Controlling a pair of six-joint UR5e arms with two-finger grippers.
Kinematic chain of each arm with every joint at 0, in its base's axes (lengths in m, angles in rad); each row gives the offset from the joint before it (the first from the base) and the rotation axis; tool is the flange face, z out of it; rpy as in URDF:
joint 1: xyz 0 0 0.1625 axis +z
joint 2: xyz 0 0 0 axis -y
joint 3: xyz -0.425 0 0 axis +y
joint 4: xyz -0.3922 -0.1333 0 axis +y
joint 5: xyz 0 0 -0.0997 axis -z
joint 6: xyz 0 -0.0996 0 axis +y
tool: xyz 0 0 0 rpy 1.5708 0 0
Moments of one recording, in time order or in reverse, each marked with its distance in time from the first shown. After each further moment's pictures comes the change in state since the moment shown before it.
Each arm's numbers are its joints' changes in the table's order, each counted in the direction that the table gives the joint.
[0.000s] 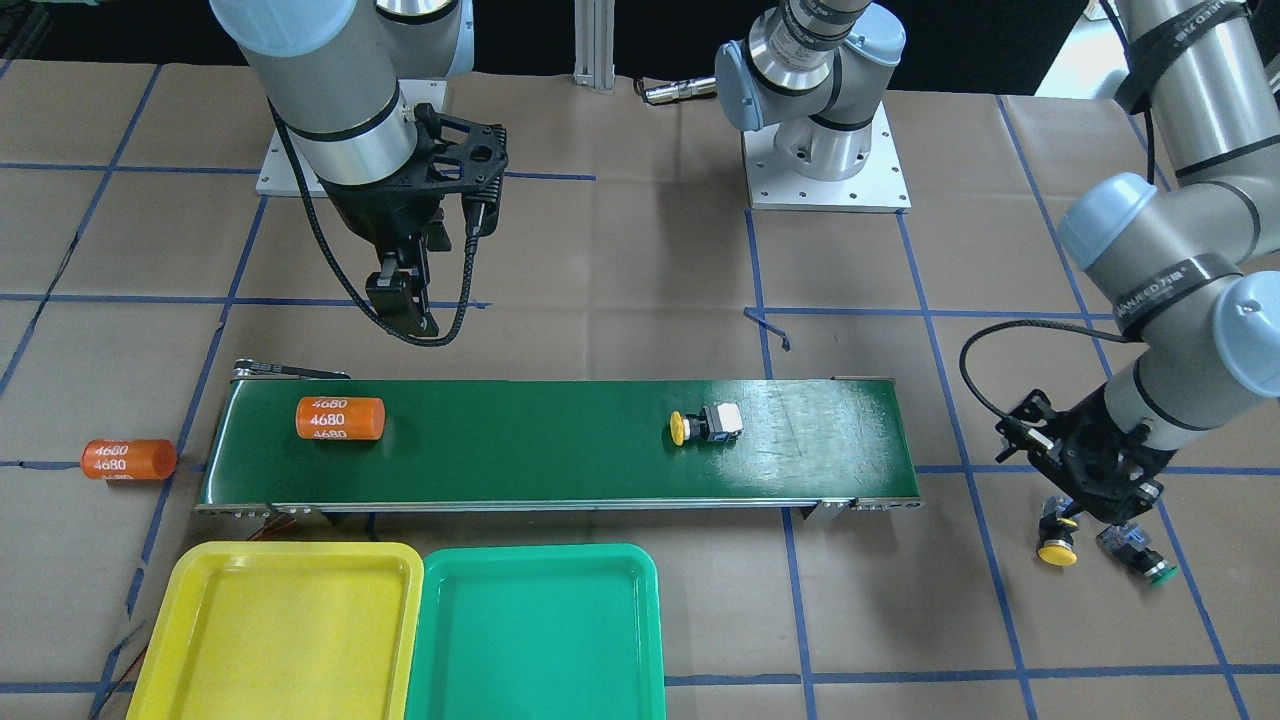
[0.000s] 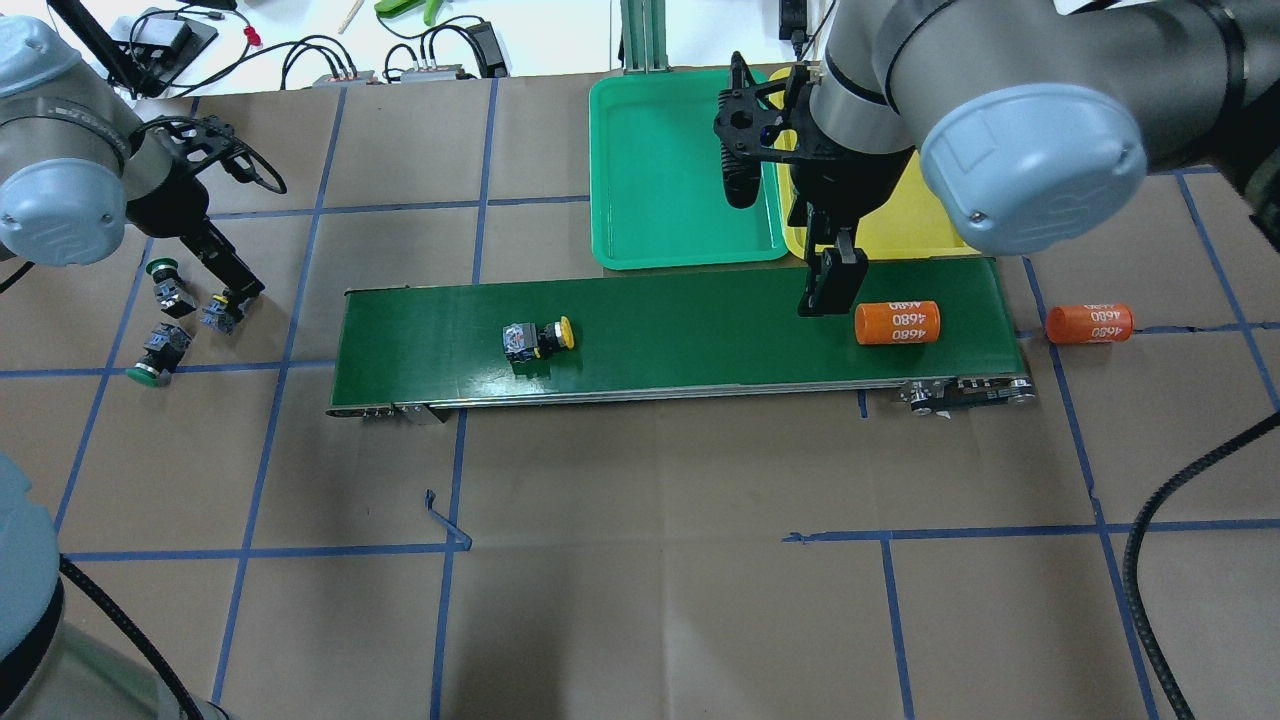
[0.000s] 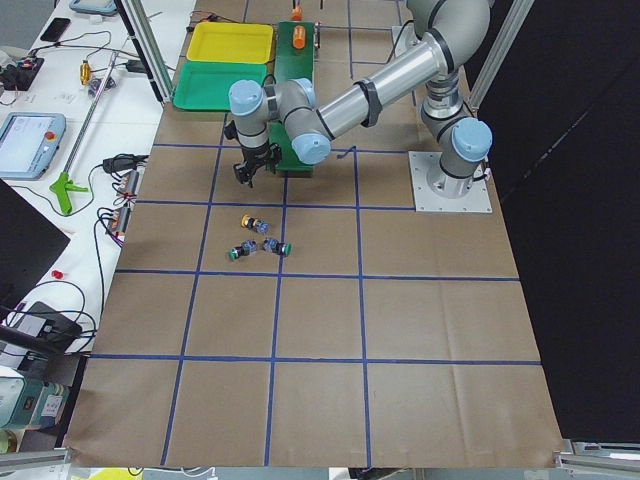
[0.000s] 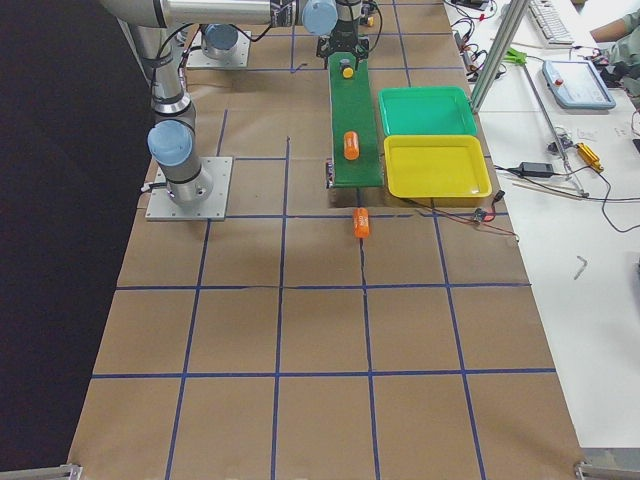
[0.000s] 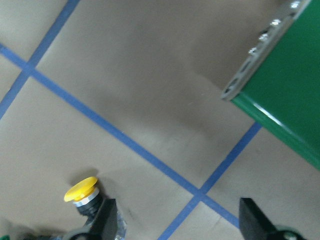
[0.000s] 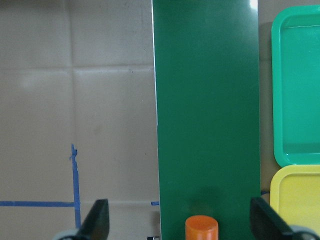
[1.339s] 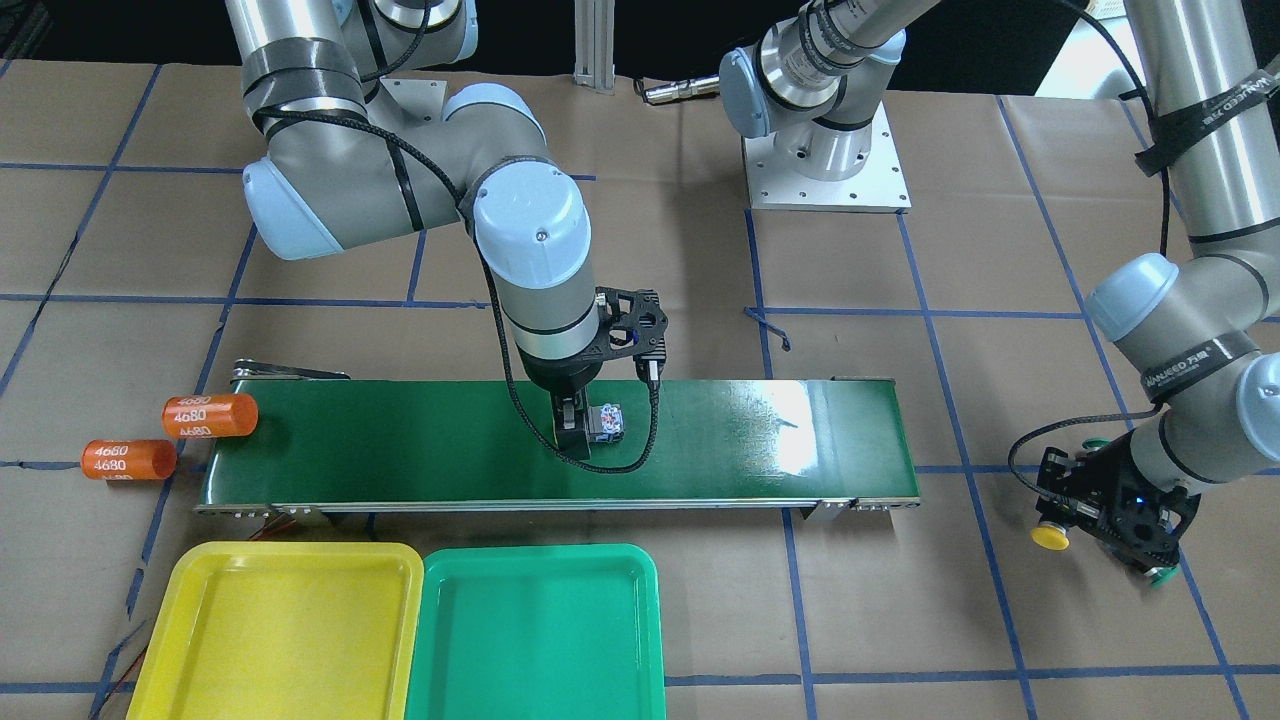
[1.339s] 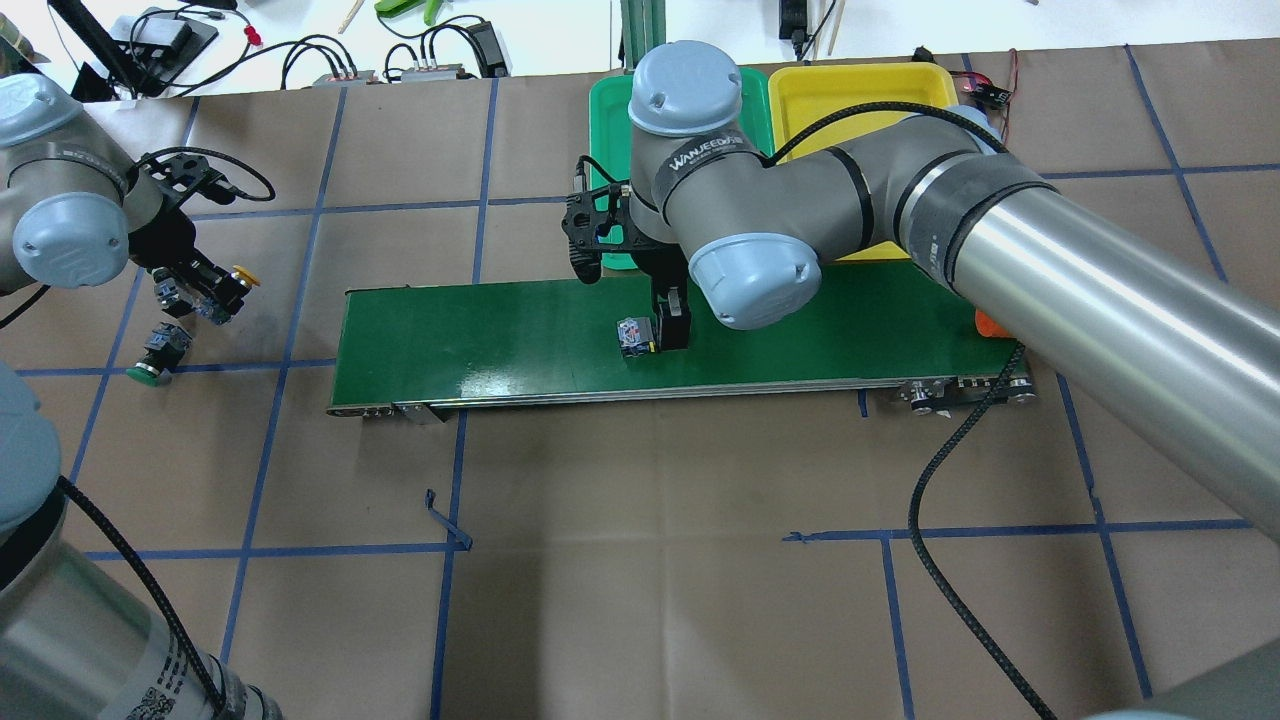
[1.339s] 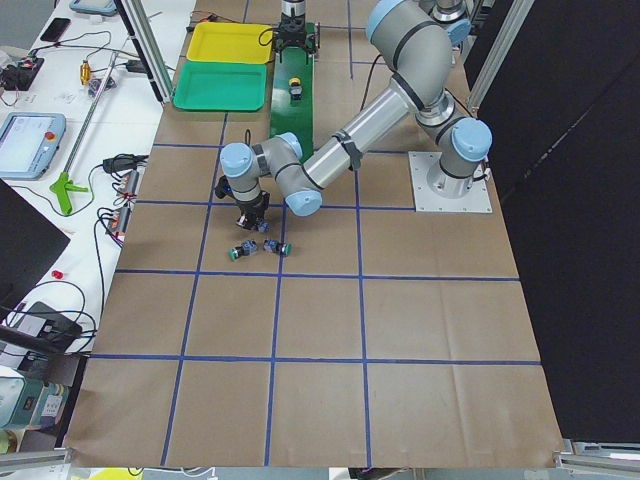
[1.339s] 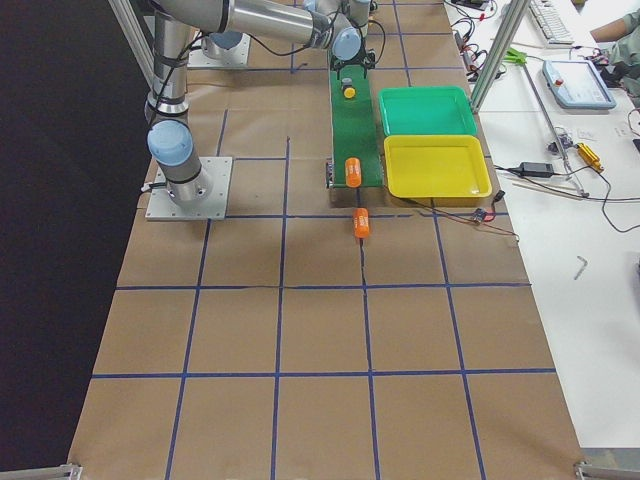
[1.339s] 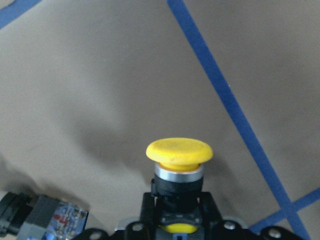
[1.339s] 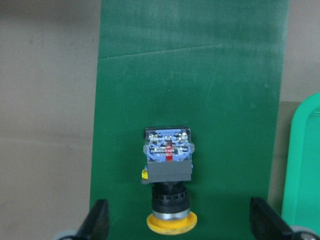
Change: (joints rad) left arm 0.015 -0.060 0.005 -0.001 0.029 0.122; right arm 0.174 0.302 -0.018 0.353 -0.022 -0.035
